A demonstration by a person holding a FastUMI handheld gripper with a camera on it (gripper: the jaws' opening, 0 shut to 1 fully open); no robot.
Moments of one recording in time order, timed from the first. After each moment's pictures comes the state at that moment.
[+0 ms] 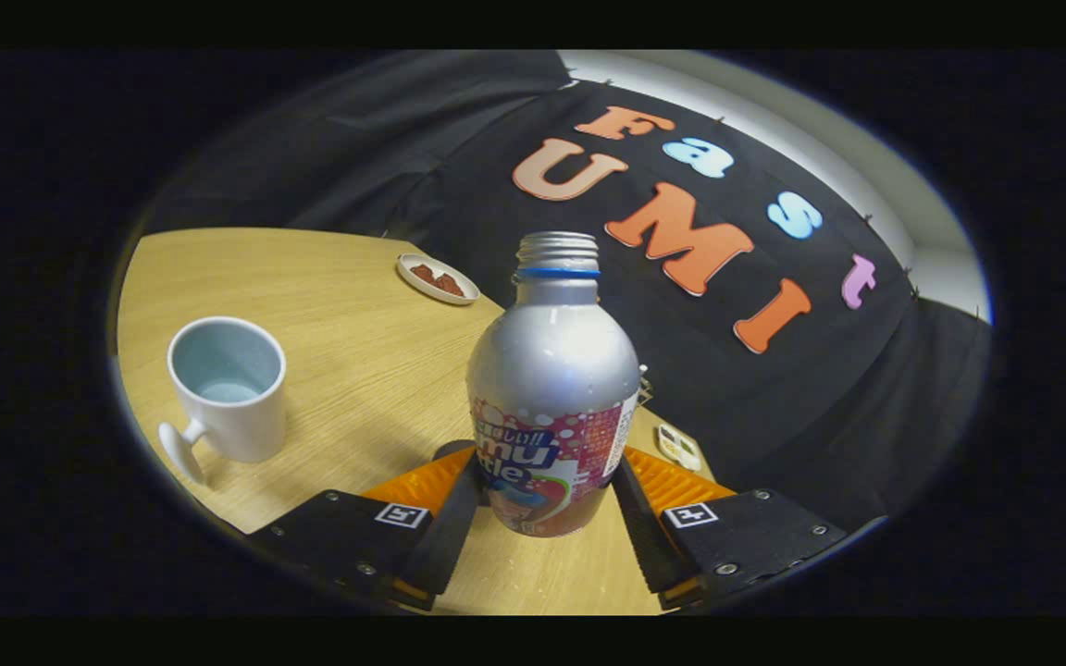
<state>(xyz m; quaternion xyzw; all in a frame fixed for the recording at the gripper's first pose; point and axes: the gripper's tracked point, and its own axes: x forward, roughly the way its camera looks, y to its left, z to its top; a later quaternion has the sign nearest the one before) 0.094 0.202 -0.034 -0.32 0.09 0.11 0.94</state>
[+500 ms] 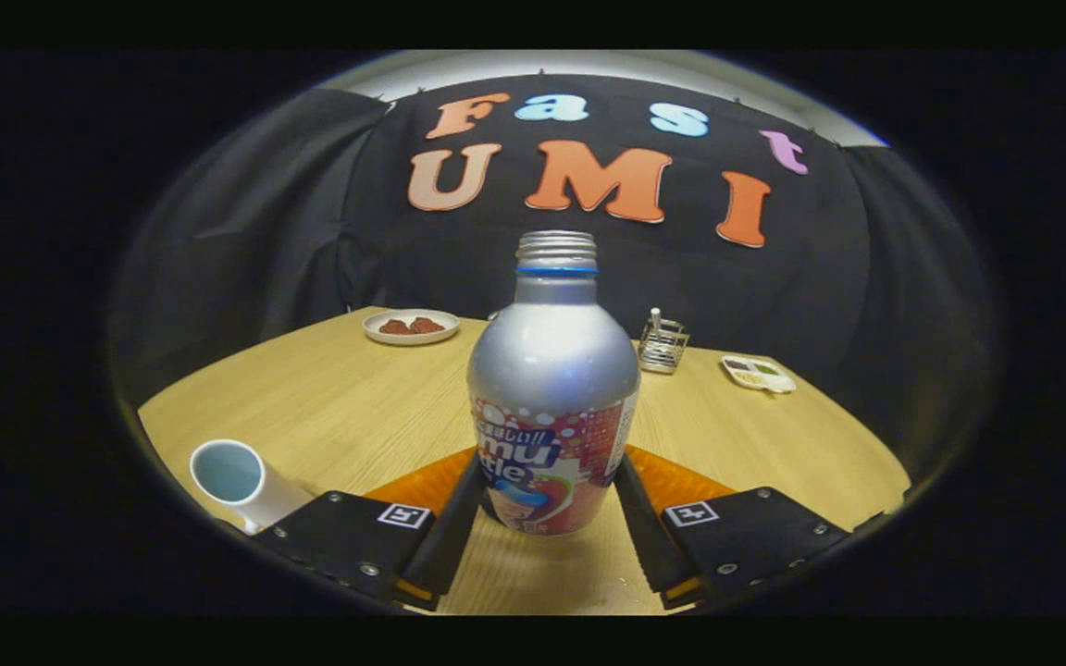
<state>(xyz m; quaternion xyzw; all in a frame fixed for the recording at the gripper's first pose) 0.137 0.207 -0.063 -0.07 0.15 0.12 0.98</state>
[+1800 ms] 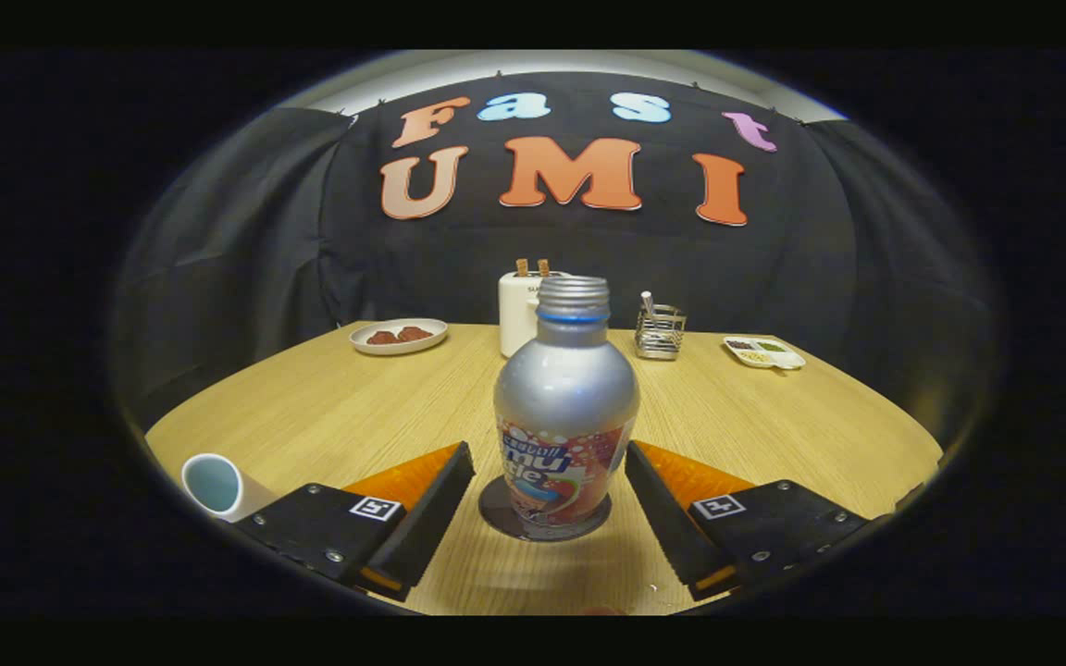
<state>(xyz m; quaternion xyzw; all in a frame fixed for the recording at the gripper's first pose) 0.133 0.203 -0.062 -0.04 0.14 0.11 0.98</state>
